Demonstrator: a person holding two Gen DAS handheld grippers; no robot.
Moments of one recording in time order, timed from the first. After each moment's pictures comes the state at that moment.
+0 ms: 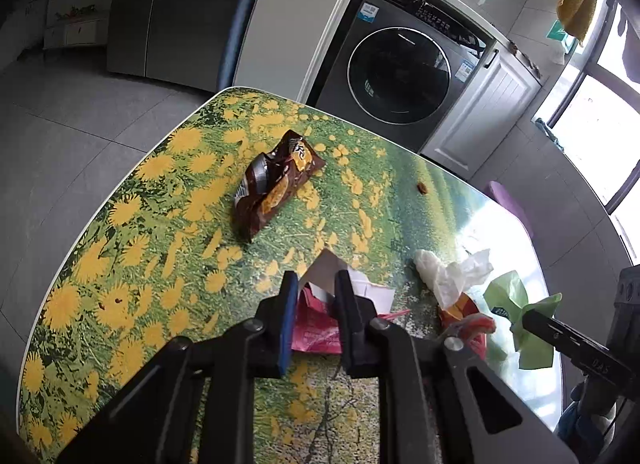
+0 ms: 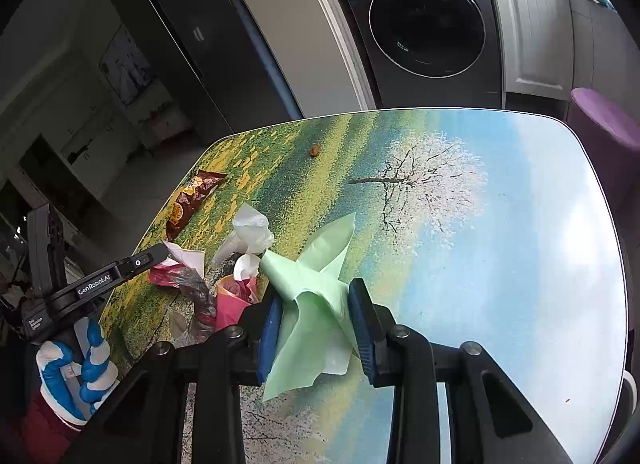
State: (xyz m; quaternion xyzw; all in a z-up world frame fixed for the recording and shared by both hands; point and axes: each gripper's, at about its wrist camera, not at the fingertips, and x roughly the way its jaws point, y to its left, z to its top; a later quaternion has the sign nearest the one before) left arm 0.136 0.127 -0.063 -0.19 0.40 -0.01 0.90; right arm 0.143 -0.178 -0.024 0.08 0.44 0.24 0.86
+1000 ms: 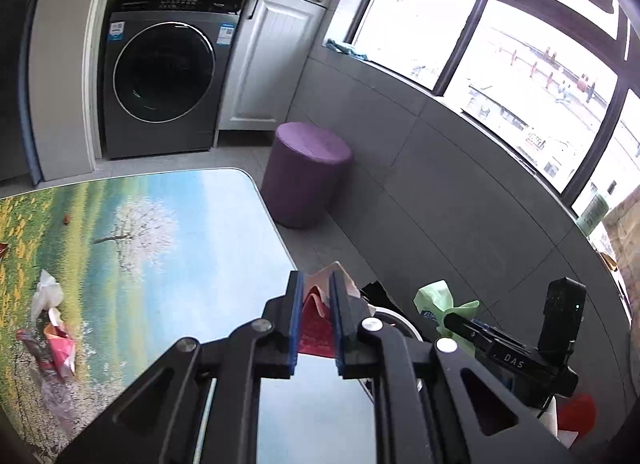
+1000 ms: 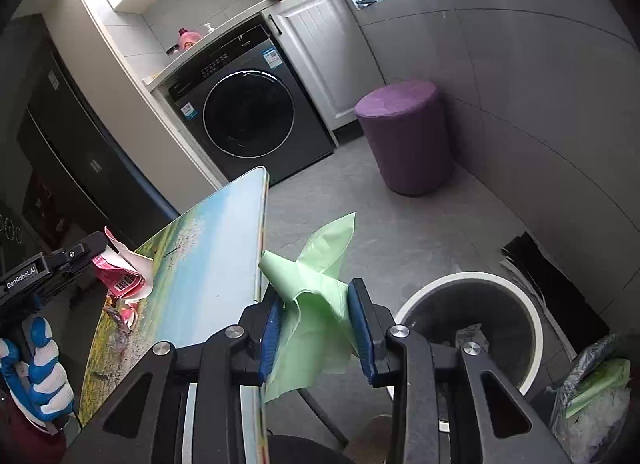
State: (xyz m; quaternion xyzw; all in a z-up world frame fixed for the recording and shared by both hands) left arm 0.098 -0.212 0.043 -0.05 0.38 -0.31 0.87; right arm -0.026 -0.469 0.002 0.23 0.35 0.00 0.91
